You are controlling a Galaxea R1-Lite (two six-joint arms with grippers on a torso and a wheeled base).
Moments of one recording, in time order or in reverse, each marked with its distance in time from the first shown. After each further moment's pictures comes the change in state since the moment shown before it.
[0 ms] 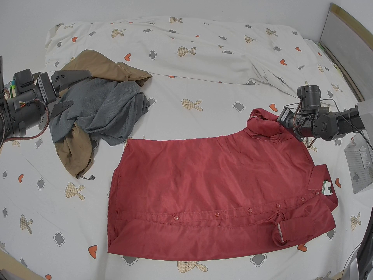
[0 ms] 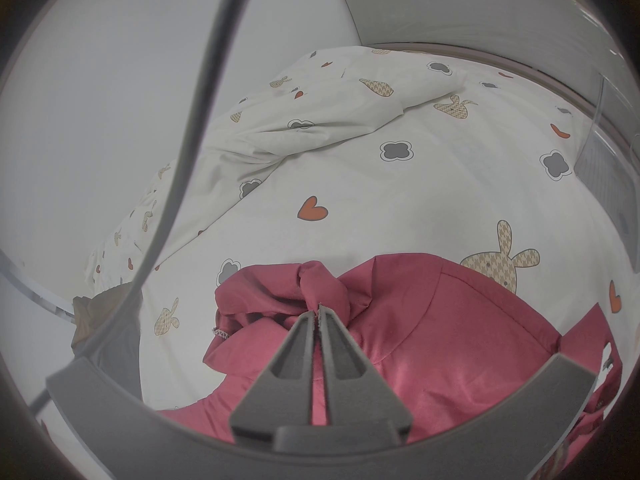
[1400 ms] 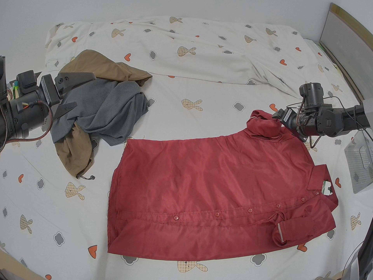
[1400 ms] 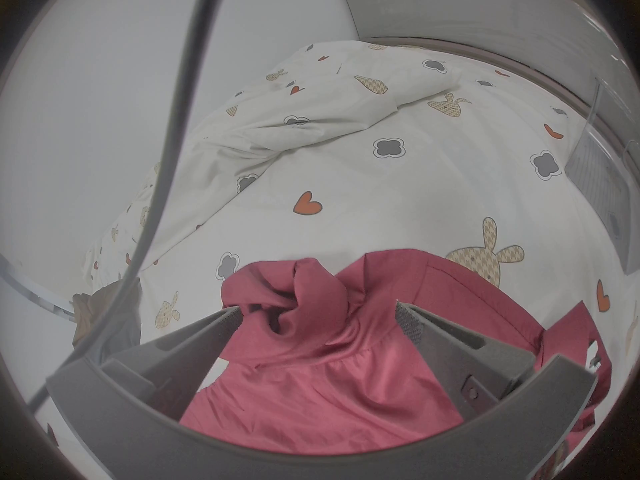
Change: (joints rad) left arm -0.017 0.010 0.003 0.000 0.000 0.003; right arm -0.003 -0.039 -0.003 0.094 0.014 0.001
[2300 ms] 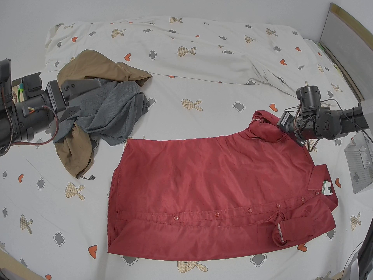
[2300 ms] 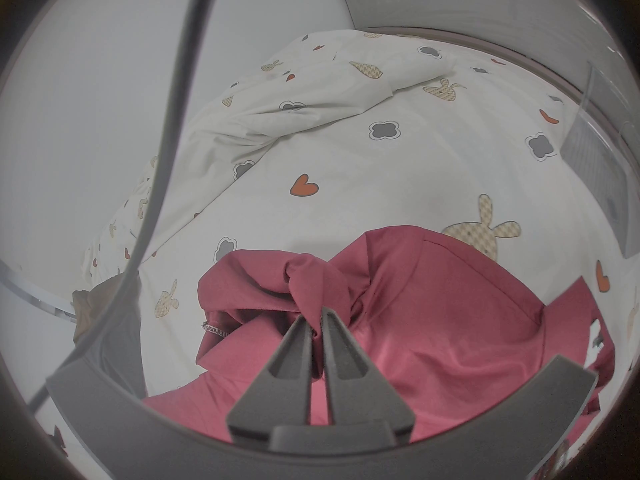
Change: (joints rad) left arm -0.008 0.026 0.007 0.003 0.000 0.061; right arm 0.019 0.001 0.026 0.009 0.000 0.029
